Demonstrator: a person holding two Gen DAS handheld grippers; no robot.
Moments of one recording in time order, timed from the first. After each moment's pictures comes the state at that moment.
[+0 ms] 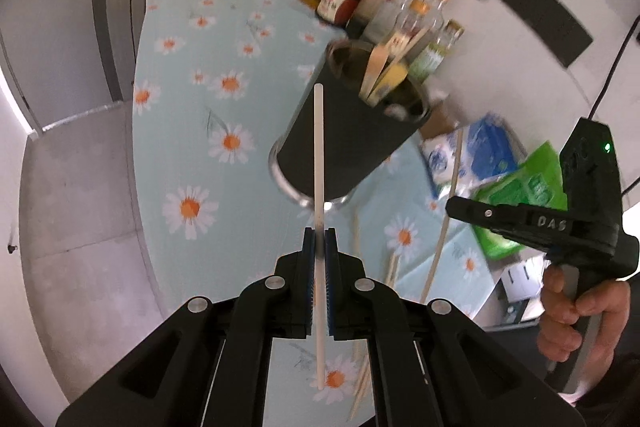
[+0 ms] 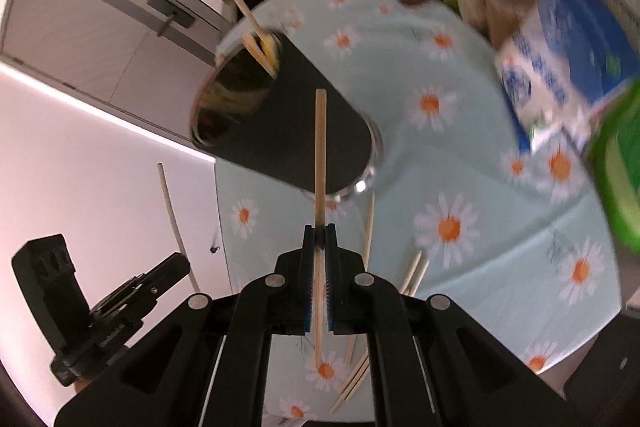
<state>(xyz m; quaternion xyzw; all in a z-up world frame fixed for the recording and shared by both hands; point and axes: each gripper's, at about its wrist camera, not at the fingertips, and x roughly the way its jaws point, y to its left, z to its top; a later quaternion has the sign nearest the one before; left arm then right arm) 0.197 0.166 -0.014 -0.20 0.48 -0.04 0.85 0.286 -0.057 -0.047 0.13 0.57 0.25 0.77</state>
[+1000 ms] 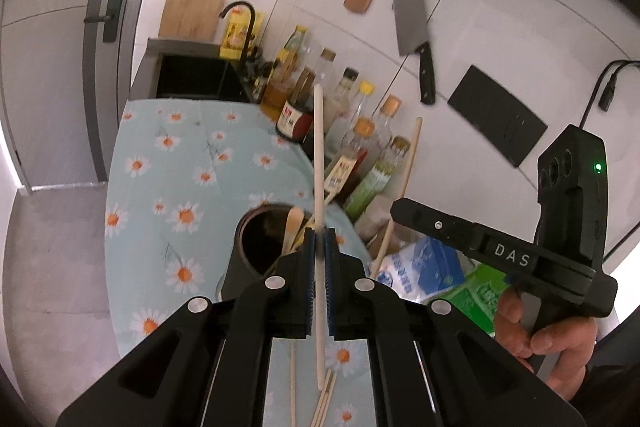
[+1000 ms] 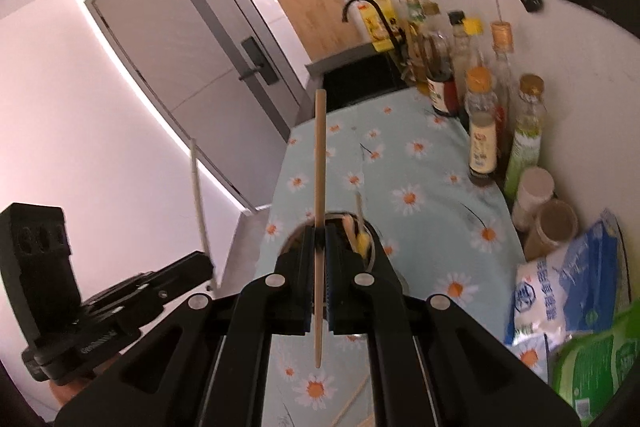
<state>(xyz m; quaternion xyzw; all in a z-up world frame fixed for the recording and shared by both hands) 0.242 0.136 0.073 -0.20 0.32 -0.04 0.92 0.332 -0.035 0.062 0.06 0.39 0.37 0.84</state>
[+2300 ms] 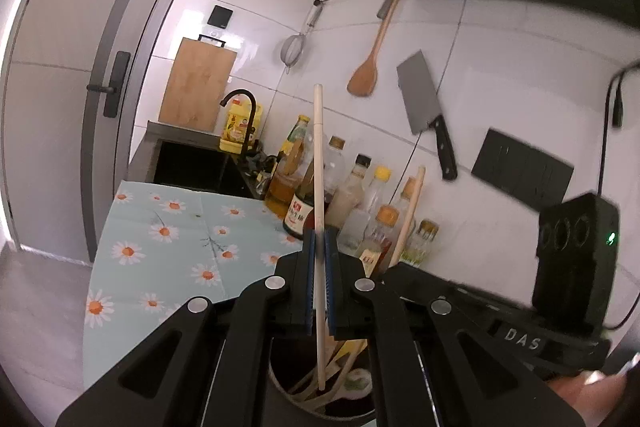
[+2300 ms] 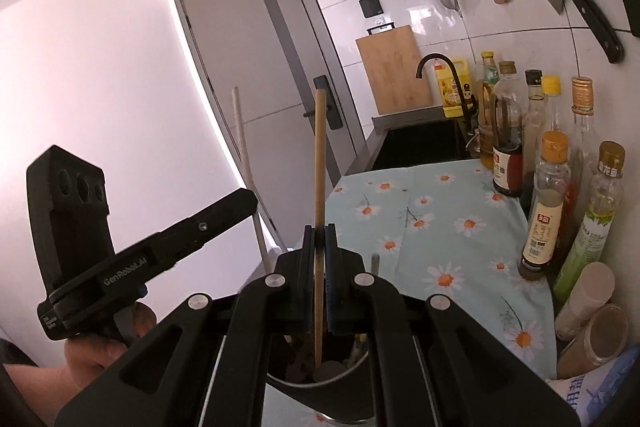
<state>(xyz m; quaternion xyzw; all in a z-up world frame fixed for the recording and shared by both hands) 0.278 0.156 0.020 -0.17 0.14 -0.02 0.97 0.360 -0.012 0.010 0.02 0.24 0.49 0.83</state>
